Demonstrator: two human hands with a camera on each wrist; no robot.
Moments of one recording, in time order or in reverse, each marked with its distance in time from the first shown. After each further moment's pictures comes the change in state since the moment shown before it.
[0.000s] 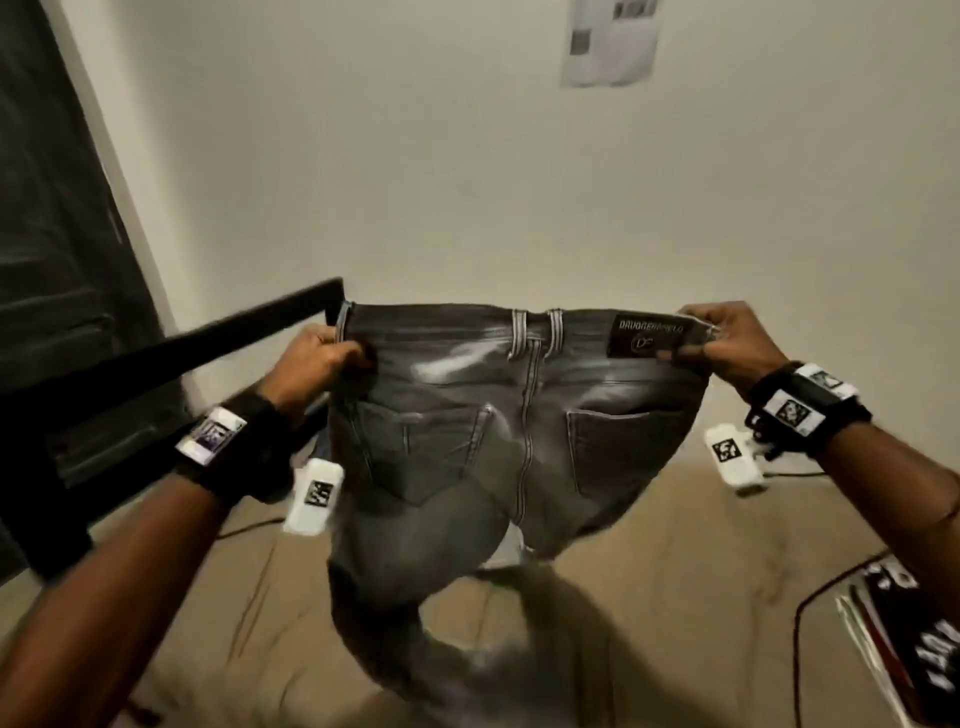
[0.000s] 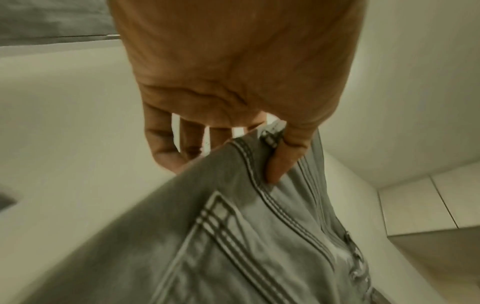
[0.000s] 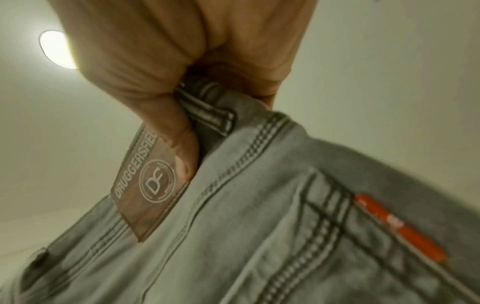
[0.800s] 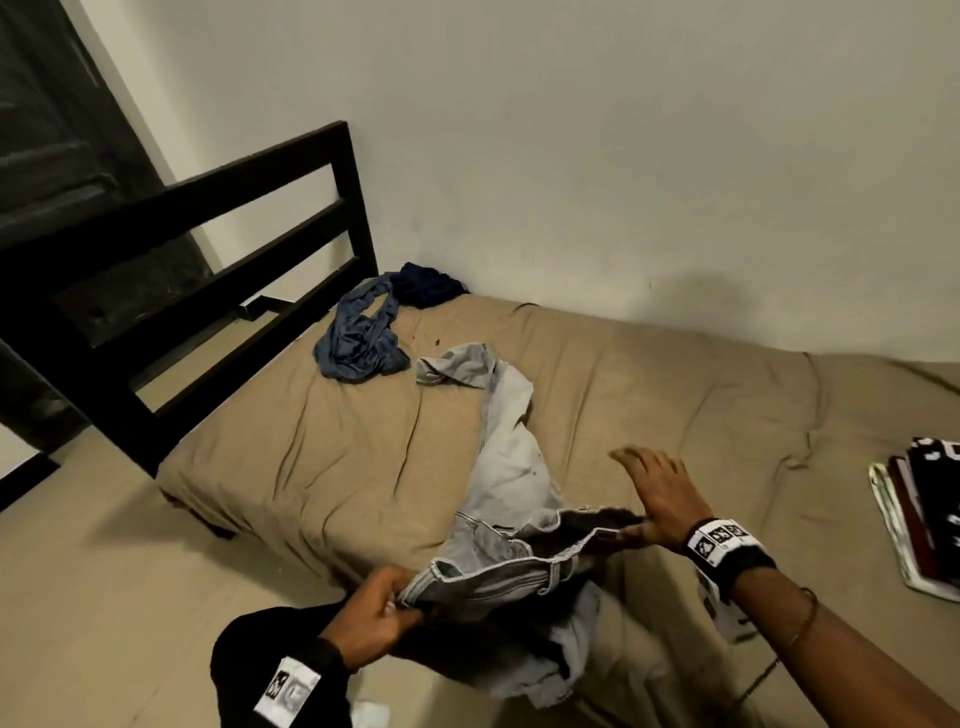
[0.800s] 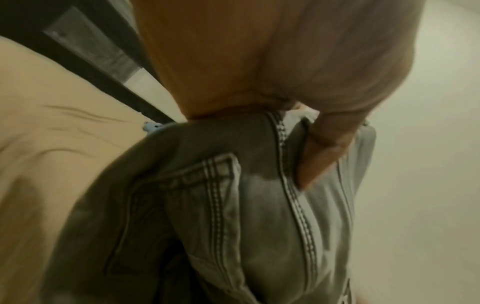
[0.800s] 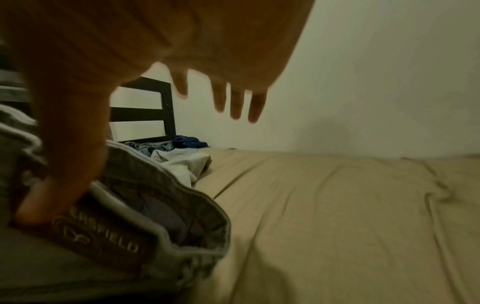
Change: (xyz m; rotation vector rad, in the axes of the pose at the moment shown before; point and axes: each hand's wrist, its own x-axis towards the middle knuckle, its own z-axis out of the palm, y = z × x) left_hand -0.273 -0.286 0.087 -0.012 -0.447 -0.388; right_hand -0.244 0.232 0.193 -0.817 -0.644 0.072
